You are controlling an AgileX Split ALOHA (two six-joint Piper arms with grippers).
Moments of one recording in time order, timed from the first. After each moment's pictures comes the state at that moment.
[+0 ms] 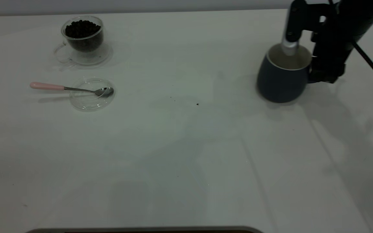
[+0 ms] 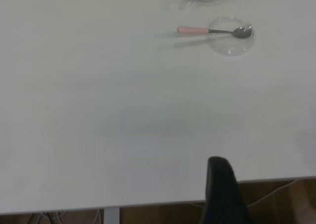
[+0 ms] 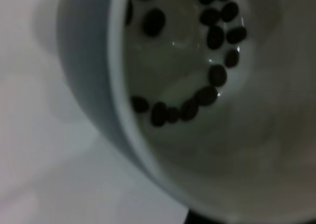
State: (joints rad) left arm 0.01 -0.02 -0.49 -0.03 1.13 0.06; right arm 0.20 2.29 -1.24 -0.29 0.16 -0.81
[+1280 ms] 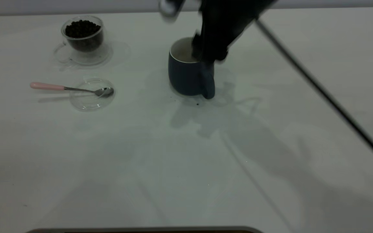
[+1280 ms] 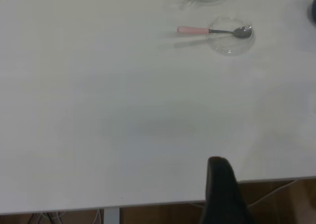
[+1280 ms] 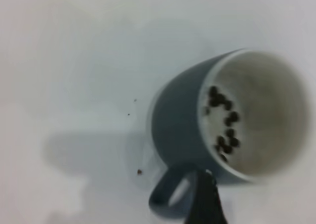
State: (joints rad) left arm 0.01 -0.02 -0.49 -0.03 1.13 0.06; right arm 0.59 2.09 -1.24 0.08 0.09 -0.65
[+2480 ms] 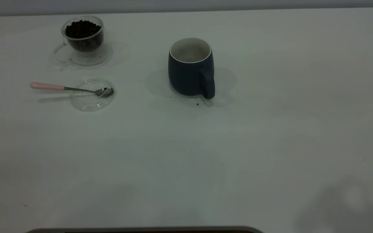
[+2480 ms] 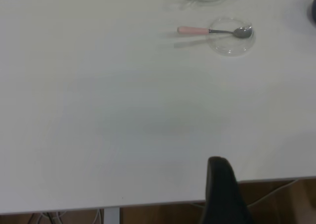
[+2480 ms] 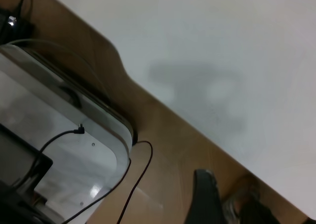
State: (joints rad) left arm 0.01 -0.02 -0.49 -0.03 1.13 0.06; right arm 0.56 0.95 -0.85 0.01 1.21 -0.12
